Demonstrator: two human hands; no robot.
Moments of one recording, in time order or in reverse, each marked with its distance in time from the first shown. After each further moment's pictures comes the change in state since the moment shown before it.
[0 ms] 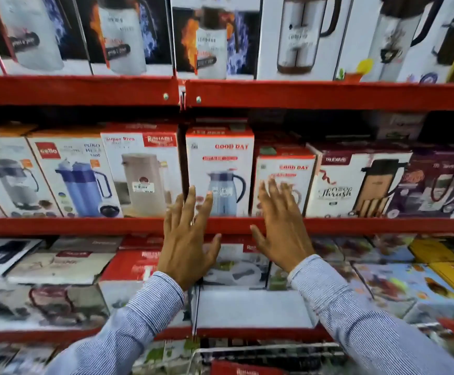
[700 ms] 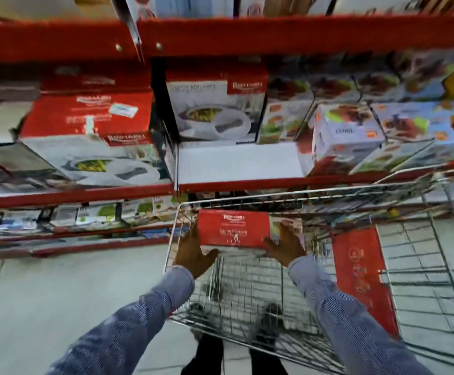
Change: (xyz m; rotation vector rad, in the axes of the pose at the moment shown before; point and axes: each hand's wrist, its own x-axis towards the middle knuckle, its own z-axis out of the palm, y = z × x) left_hand -0.292 0.007 0.157 -0.418 -0.945 -0.677; right_hand -0.315 0.060 0.226 0.447 -0.908 0.893
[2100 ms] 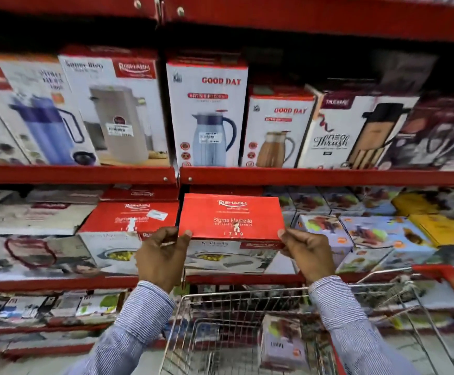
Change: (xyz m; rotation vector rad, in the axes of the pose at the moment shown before) left_hand -0.030 0.125 -0.180 -0.472 0.722 0.103; right_hand -0.082 -0.144 -0.177 0.735 0.435 -0.494
